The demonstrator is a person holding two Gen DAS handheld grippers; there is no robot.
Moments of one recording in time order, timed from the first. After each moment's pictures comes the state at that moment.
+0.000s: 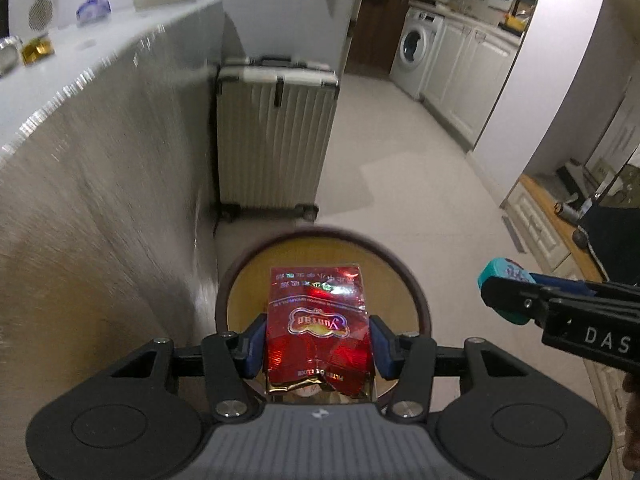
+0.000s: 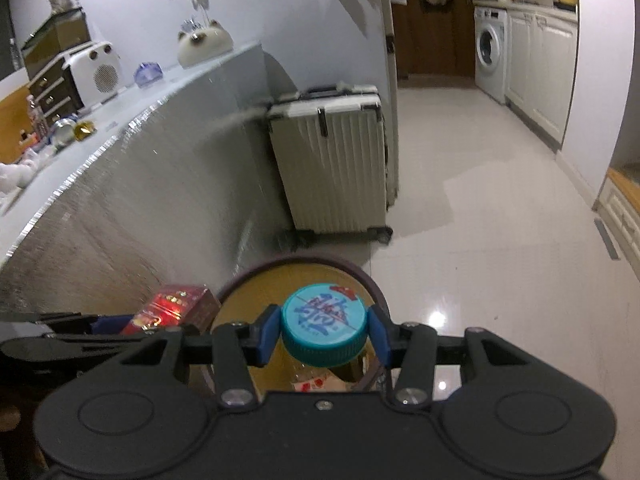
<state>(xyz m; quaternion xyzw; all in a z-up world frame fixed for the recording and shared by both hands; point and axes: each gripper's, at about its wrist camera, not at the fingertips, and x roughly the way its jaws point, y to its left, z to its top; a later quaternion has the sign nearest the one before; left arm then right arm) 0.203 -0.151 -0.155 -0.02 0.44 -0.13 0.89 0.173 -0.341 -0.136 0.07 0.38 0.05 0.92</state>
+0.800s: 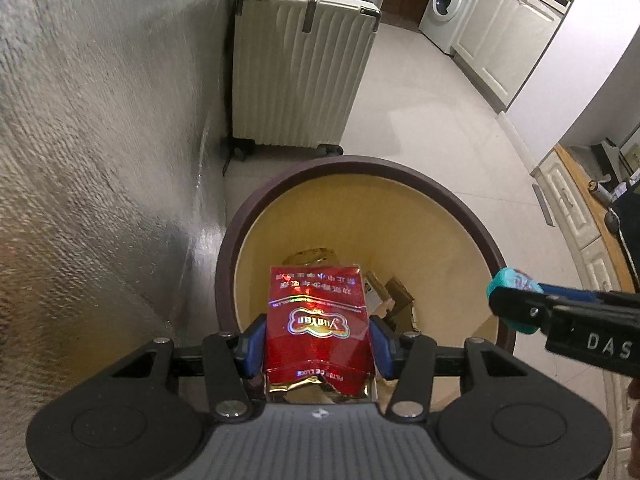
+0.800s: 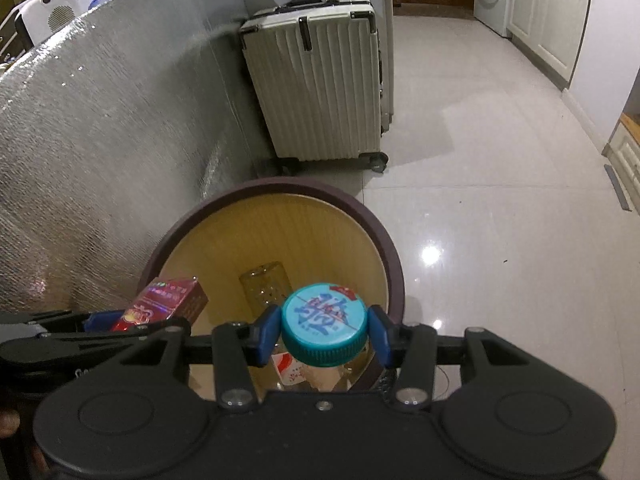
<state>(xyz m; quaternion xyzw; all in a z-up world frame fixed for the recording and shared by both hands) 0.274 -0.142 -0.249 -0.04 0.51 -0.10 0.85 0.247 -0.329 -0.232 0.07 0.48 0.04 0.88</state>
